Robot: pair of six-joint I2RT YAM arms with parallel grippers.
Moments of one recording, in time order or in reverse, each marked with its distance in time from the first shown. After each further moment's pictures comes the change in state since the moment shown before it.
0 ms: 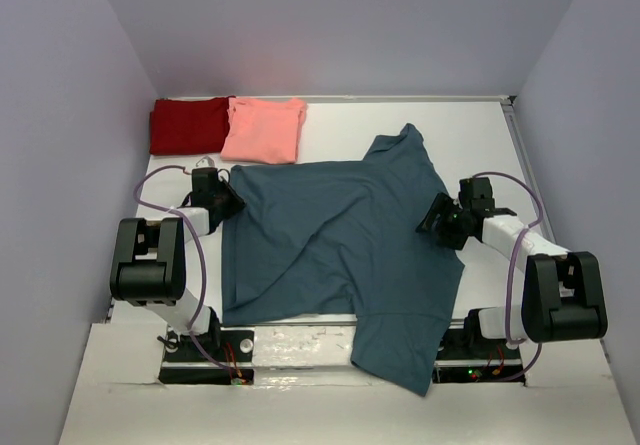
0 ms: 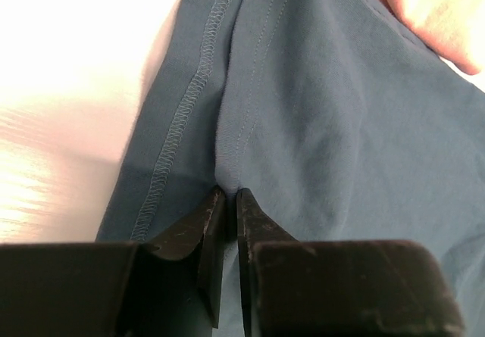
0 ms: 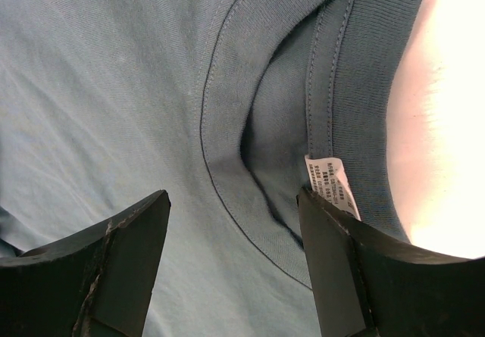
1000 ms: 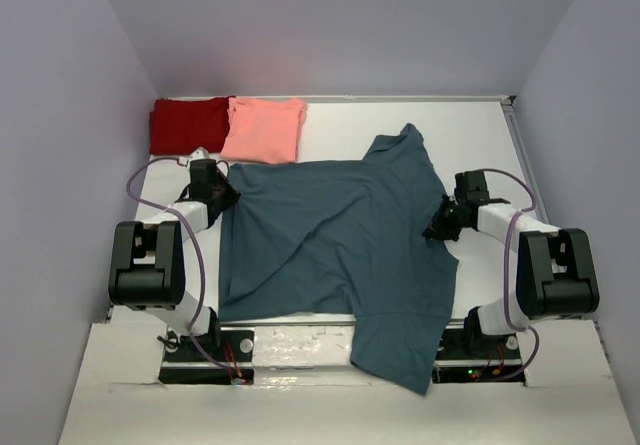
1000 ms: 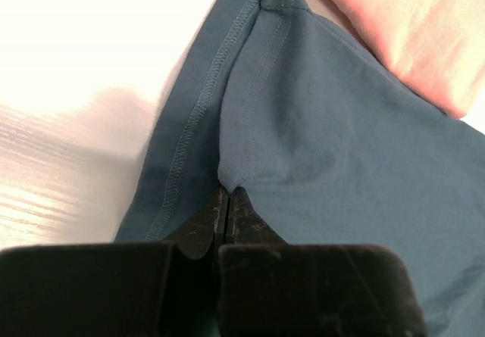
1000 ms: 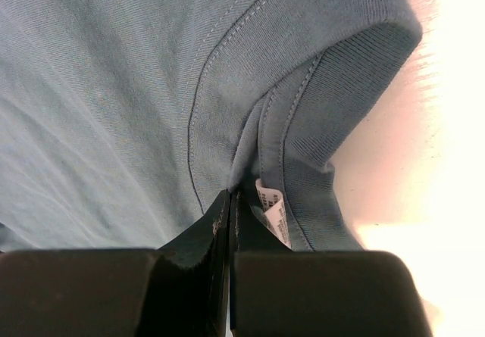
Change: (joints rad) left arm 0.000 -0.031 0.060 -0.063 -0.102 0.011; right arm -0.002 0.137 0.072 -0.007 0.026 0.001
